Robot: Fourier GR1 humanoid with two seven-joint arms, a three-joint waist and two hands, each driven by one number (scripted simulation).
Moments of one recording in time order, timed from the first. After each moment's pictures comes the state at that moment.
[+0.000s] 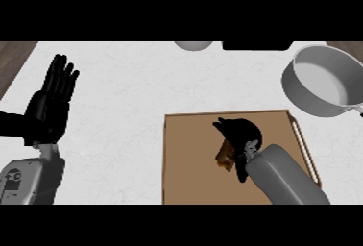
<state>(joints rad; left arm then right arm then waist) -0.27 0.20 0.09 -1.55 0.14 0.10 0.05 -0.47 -0.21 0.49 -1.23 0.78 0.65 0.46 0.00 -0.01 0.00</state>
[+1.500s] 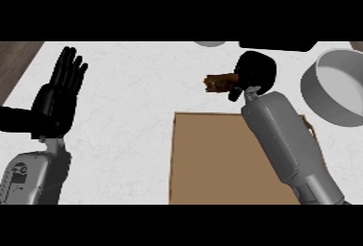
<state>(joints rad) -0.32 0.18 0.07 -1.55 0.14 0.08 0.05 -0.82 -0.12 0.15 -0.98 1.07 0.07 0.80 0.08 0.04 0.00</state>
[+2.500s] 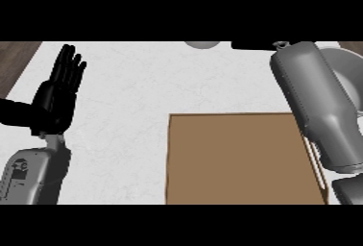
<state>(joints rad) -0.34 0.19 0.08 -1.53 0.12 0.10 0.07 -1.12 -0.25 0.00 -0.71 1.63 -0.22 1.19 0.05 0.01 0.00</state>
